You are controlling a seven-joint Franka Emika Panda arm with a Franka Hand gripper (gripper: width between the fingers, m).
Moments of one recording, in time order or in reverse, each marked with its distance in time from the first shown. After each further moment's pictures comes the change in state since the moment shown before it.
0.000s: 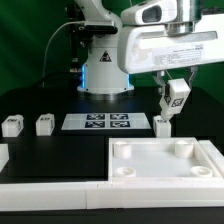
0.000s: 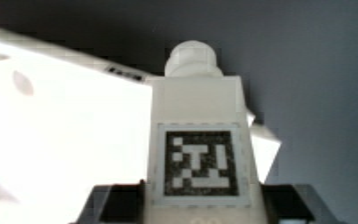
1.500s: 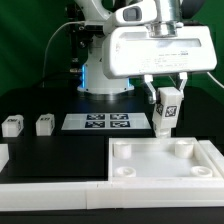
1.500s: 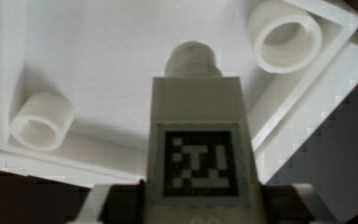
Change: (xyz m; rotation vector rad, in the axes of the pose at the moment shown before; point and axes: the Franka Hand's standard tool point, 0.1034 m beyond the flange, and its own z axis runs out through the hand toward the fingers) arm 0.021 0.026 0.009 -0.075 0.364 -0.054
